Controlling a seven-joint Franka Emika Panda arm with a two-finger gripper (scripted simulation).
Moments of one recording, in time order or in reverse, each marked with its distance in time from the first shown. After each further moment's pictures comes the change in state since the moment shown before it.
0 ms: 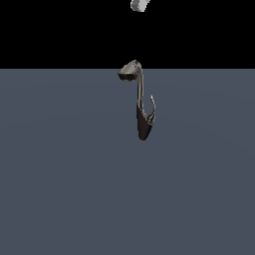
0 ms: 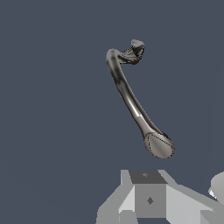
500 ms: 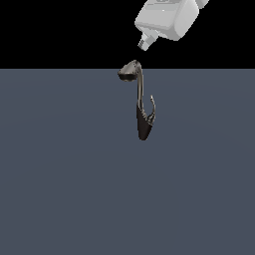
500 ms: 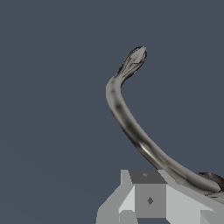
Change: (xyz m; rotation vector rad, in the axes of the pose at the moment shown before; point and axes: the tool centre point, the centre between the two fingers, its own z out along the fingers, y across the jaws) arm 0.082 -0.015 0.048 0.114 -0.090 0.325
